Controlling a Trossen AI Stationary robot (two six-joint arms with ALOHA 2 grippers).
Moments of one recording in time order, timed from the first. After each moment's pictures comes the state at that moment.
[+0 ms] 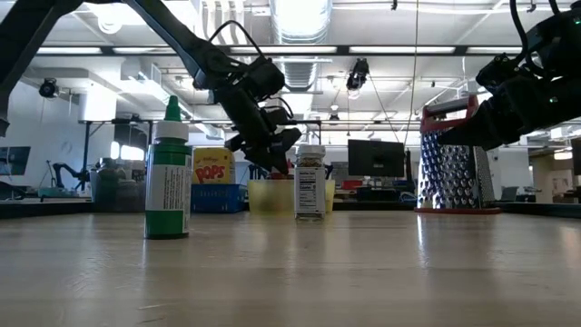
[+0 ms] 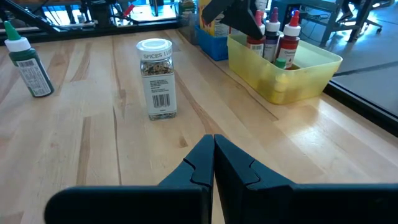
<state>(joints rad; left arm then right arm) 0.50 1.85 1.24 -0.12 -0.26 -0.18 -0.09 0.42 0.01 0.13 0.23 0.10</state>
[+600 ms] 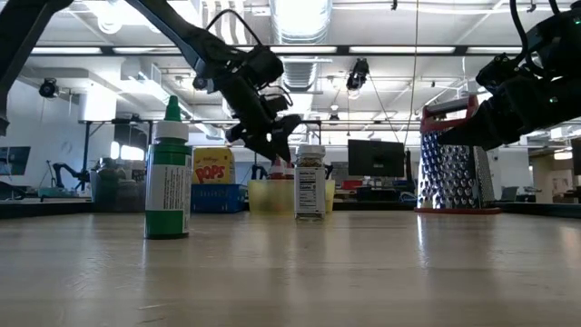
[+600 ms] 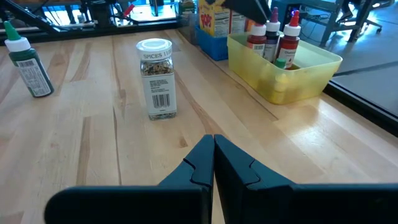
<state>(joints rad) 0.50 1.81 1.28 -0.16 -0.25 -0.16 -0.09 0.42 0.01 0.13 0.23 0.10</state>
